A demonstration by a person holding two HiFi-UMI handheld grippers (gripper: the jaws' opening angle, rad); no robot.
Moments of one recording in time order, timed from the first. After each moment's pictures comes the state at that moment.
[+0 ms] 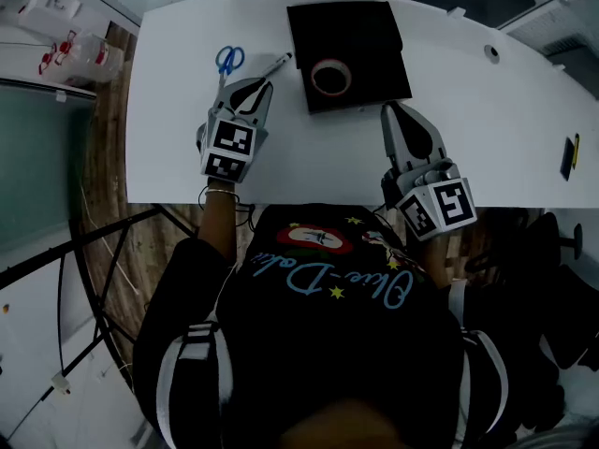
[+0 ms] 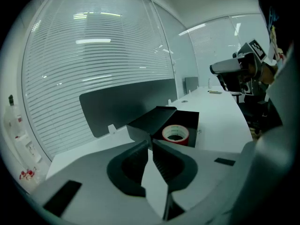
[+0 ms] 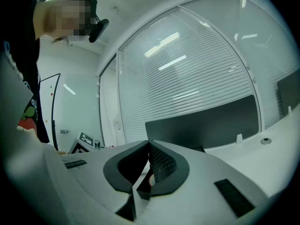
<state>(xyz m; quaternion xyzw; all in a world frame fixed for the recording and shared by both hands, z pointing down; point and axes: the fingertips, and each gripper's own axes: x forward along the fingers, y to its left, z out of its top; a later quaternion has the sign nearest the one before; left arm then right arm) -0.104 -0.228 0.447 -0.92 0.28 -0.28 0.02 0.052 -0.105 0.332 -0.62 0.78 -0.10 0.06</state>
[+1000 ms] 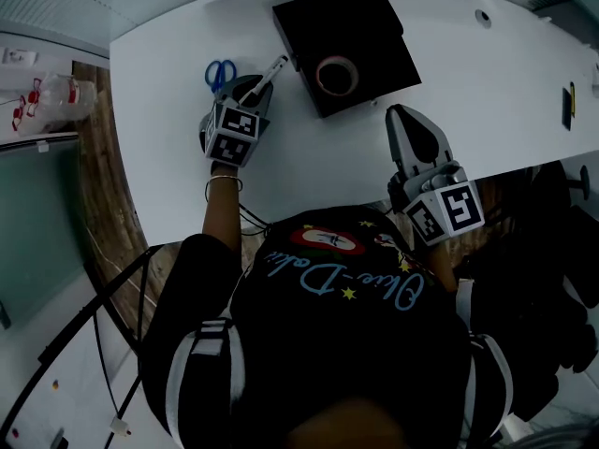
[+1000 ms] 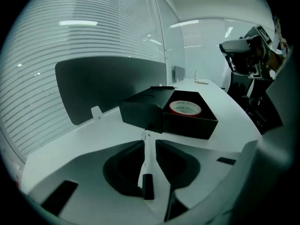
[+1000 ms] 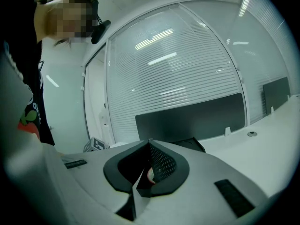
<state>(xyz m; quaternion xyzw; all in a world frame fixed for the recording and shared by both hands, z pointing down) -0.095 -0.279 0.529 -0.93 0.16 -0.34 -0.01 0.032 -0.117 0.351 -0.69 0.72 -0.13 0.02</state>
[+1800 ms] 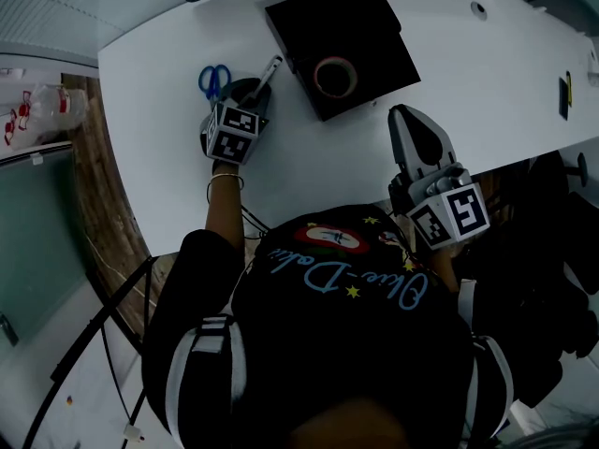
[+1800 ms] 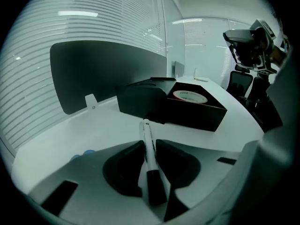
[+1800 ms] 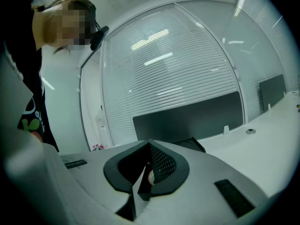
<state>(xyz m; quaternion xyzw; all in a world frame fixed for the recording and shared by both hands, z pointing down) -0.091 -0.284 0.567 -0.92 0.14 -0.36 -0.04 0.034 -0.122 0.347 -0.70 0.70 -0.14 0.04</state>
